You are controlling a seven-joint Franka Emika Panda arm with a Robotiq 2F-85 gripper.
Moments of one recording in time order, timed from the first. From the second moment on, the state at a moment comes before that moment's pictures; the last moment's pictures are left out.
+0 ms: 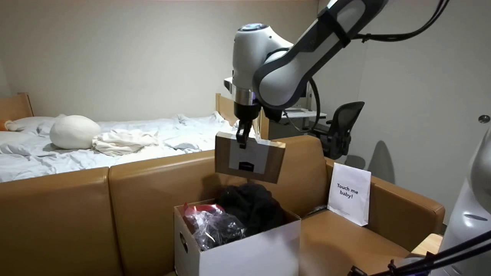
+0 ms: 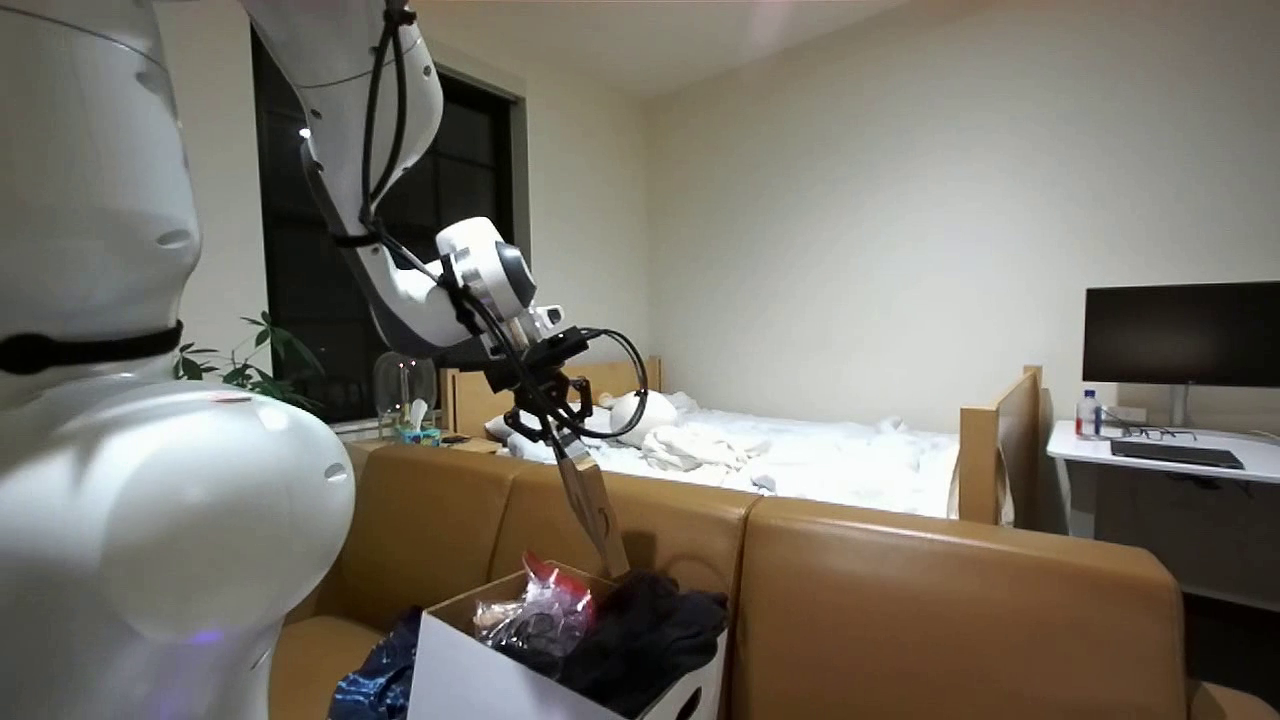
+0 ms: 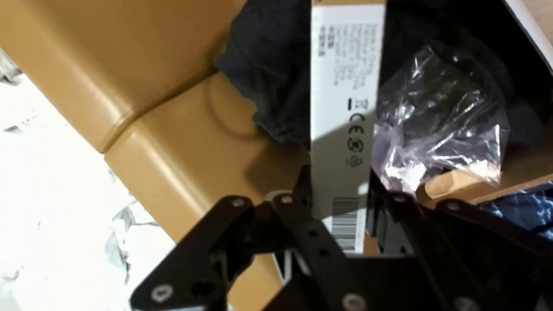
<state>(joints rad) 0.12 -0.12 0.20 -2.39 -0.53 2.56 -0.08</state>
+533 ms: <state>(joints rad) 0.13 0.23 0.13 -2.18 -0.48 2.56 -0.13</state>
